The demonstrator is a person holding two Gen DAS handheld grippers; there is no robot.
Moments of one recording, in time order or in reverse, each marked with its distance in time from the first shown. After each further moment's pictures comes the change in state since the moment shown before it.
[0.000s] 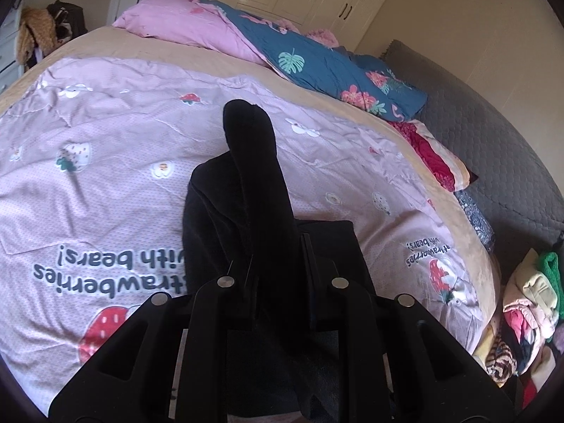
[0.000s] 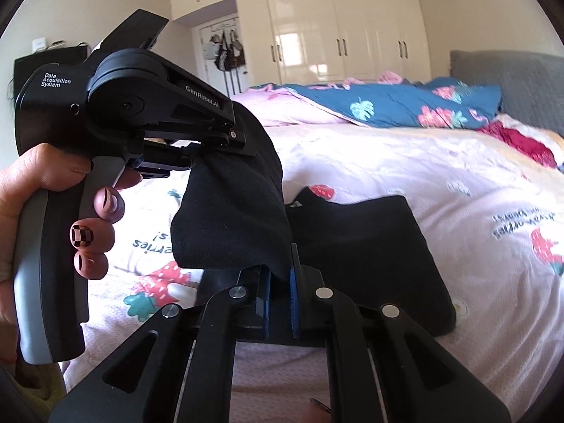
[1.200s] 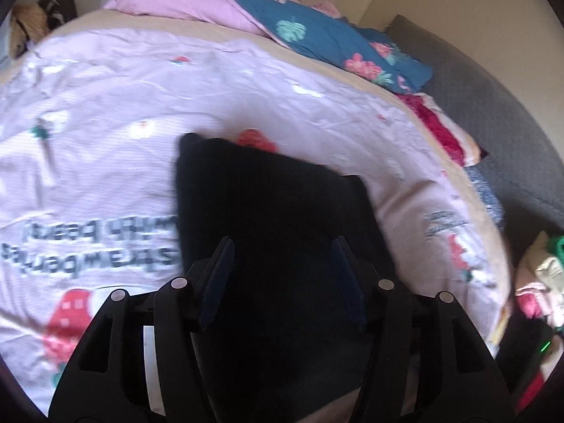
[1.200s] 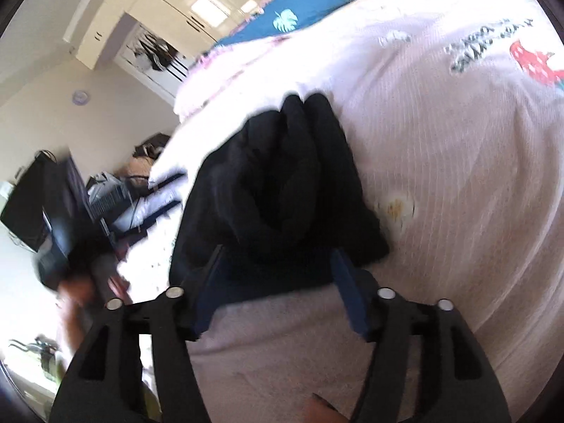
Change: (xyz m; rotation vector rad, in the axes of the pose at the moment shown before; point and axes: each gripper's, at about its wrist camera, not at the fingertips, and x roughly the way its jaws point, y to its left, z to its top) left arm 0.048 0.008 -0.036 0.022 0.083 0.042; right arm 0.001 -0.133 -0.021 0.563 0.261 0.169
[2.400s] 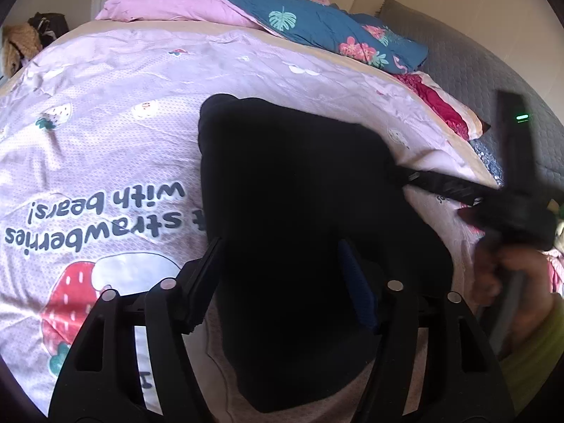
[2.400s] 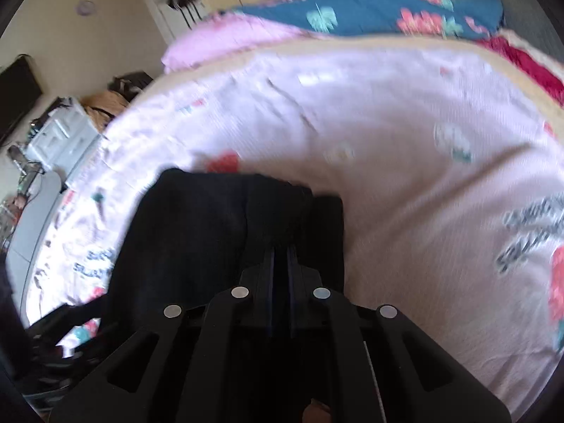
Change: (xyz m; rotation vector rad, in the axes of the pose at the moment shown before) left arm 0.004 -0.010 -0.031 0.092 0.021 0.017; right arm 0.102 0.022 0.108 -0.354 0.126 -0.241
